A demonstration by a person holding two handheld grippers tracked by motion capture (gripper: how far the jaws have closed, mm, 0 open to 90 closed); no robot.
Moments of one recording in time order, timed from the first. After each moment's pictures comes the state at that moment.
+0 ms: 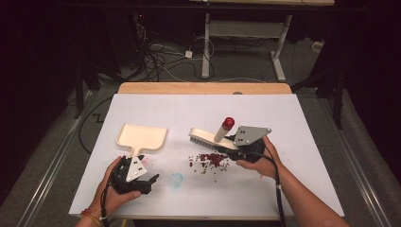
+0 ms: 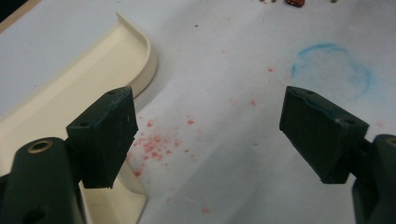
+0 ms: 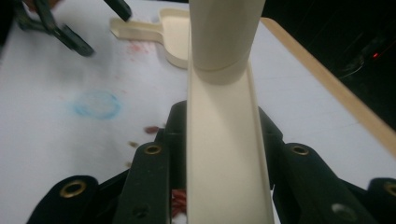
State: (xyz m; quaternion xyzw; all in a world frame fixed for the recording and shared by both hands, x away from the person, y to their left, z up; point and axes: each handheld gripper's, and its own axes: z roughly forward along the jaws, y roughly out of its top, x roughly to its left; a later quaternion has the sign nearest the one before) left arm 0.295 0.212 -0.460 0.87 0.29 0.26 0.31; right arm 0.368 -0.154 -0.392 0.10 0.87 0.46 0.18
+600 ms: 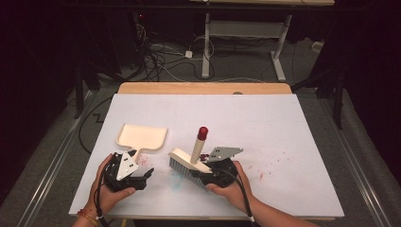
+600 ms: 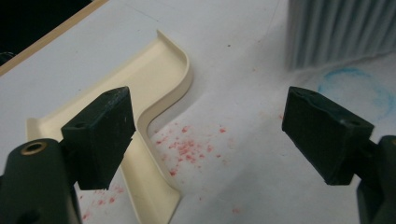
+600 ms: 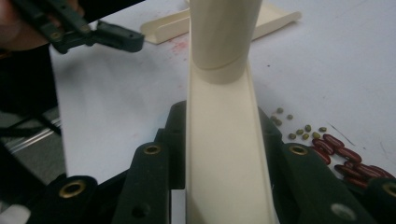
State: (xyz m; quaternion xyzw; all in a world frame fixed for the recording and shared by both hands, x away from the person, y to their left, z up) left arm 0.293 0.224 -0.451 0.84 0.31 0.28 0.33; right arm 0.327 -0.086 -0.444 0.27 0.84 0.46 0.06
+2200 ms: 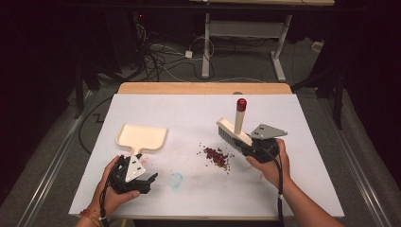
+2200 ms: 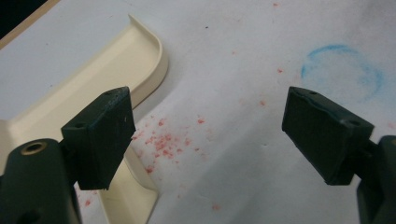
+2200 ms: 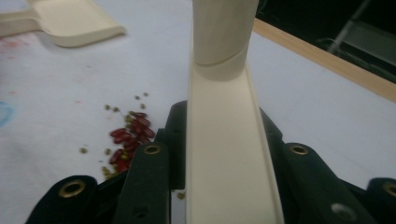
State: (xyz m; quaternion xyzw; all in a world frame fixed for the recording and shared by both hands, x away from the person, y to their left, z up) left arm 0.294 0.214 -0.458 0.86 0.30 0.27 0.30; right arm 0.375 -0.195 -0.414 0.32 0.81 0.41 0.25
